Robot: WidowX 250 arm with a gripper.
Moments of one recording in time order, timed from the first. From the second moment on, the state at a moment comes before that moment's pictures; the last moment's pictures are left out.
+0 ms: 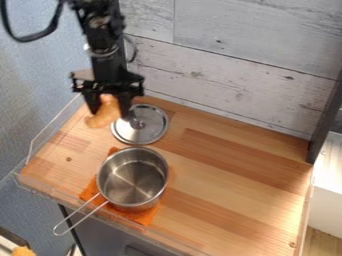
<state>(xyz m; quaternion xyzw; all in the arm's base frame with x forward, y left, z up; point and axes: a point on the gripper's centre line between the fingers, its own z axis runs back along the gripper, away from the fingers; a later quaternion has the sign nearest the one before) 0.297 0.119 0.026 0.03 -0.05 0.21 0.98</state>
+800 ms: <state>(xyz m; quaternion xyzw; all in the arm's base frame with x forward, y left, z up) 0.290 0.172 -0.033 0.05 -0.02 0.22 0.97</state>
